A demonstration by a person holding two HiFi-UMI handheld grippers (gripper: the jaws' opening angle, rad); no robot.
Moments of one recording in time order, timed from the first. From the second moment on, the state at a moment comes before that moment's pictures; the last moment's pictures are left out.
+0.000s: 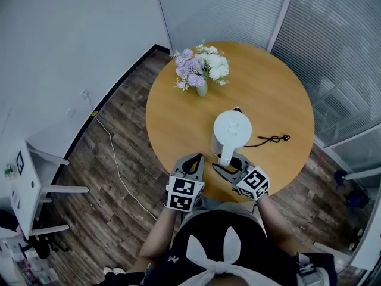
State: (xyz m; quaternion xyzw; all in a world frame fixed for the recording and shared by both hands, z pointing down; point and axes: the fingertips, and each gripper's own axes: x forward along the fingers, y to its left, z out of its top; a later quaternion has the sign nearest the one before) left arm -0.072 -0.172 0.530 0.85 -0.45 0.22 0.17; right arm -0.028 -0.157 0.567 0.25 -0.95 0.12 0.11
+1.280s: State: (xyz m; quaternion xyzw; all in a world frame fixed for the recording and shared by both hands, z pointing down) left arm -0.039 -0.155 0.471 0.88 -0.41 0.15 0.15; right arm 0.024 -0.140 0.456 0.36 -0.92 0.14 0.00
